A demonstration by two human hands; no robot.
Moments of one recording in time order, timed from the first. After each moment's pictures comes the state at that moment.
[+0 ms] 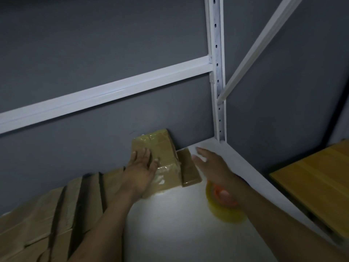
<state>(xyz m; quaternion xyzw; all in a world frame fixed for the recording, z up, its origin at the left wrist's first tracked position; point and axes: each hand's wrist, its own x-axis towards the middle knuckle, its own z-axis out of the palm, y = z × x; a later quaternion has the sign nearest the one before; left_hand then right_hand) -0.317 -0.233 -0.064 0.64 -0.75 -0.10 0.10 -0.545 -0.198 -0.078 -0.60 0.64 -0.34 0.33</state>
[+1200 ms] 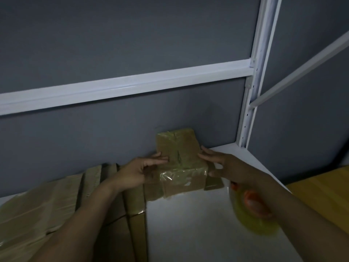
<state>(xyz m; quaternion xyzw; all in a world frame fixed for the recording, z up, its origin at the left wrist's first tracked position) -0.204 -0.277 -0.067 0.37 -0.84 -0.34 0.21 -0.525 -0.247 -0.085 -0.78 0.46 -0.25 0.34</state>
